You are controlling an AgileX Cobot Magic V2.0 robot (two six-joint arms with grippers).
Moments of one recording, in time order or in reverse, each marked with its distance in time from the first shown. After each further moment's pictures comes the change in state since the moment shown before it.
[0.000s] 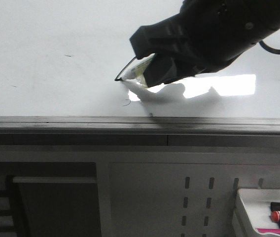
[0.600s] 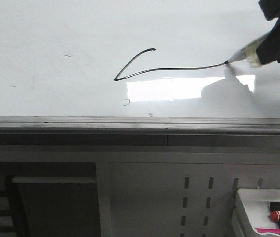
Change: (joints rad) left arm 0.000 -0.002 0.000 -0.002 0.000 0.000; right arm -0.324 -0.257 0.048 -0.052 0.285 0.000
